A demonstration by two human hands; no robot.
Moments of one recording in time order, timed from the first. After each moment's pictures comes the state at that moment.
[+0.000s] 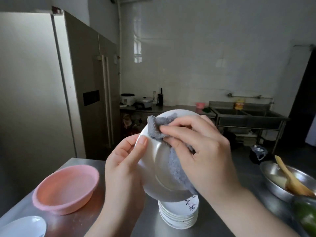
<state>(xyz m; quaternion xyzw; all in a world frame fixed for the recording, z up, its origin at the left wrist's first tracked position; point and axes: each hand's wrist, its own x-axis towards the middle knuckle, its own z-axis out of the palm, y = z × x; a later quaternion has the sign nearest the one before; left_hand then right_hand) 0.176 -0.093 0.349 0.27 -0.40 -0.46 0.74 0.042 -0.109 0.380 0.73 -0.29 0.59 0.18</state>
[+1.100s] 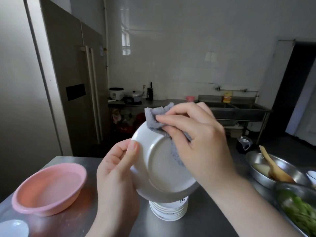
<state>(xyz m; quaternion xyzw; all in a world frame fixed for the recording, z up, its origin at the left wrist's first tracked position) 0.166 -0.100 0.330 0.31 -0.37 -0.47 0.74 0.024 -0.118 0.388 0.74 -0.31 0.57 0.17</state>
